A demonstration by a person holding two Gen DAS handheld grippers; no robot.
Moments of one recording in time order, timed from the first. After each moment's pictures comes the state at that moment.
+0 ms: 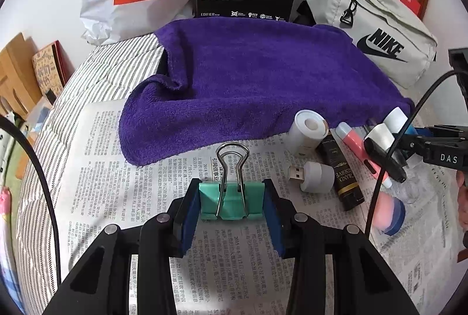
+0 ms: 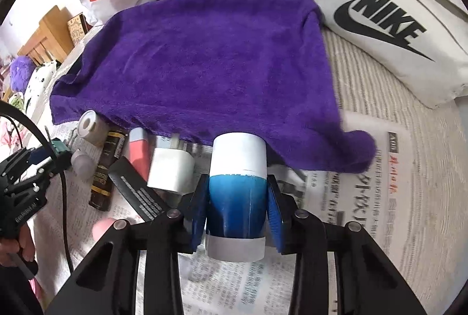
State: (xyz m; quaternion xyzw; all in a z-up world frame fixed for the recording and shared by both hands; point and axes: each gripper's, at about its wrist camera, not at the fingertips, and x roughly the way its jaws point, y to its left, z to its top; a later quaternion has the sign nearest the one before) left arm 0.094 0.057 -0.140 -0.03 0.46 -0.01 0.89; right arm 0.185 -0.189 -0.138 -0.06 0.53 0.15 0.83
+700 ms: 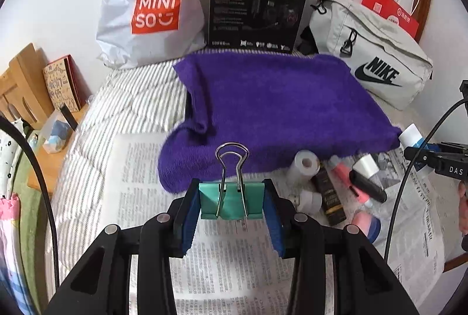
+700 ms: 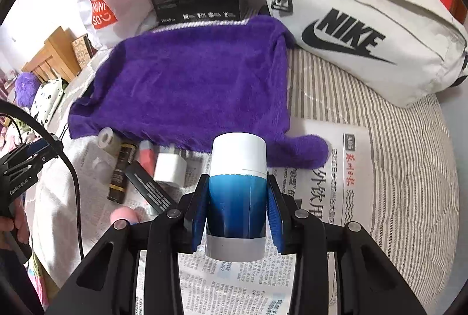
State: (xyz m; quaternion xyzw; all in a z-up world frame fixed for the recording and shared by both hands) left arm 0.092 0.071 -0.085 -0.03 0.44 0.00 0.90; right arm 0.171 -0.225 -0.090 -0.03 0.51 0.16 0.85
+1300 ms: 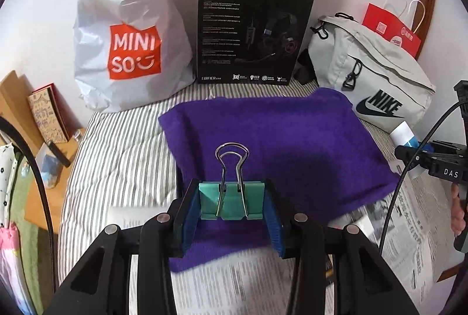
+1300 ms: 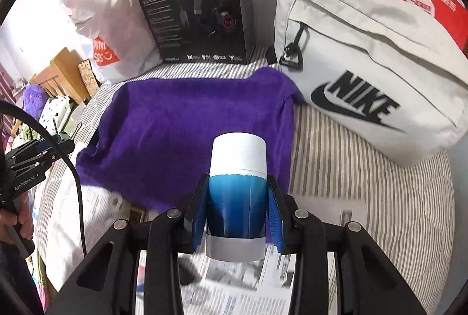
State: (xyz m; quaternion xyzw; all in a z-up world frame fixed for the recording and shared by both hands) left arm 0.173 0.073 -0.052 -0.02 0.43 -0.02 0.90; right arm 0.246 -0.213 -0.059 -0.02 0.48 0.18 0.86
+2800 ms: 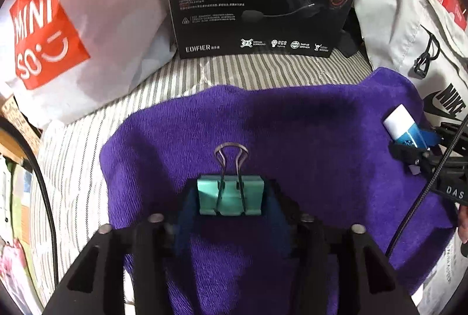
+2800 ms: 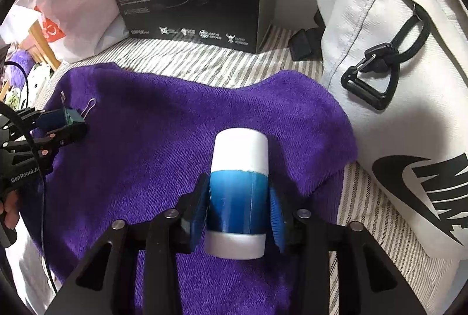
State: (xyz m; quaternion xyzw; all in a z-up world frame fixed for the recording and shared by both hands) left arm 0.312 0.059 -0.136 0.01 0.51 -0.01 0.86; right arm 0.366 -0.152 -0.146 -0.11 0.52 0.20 0.82
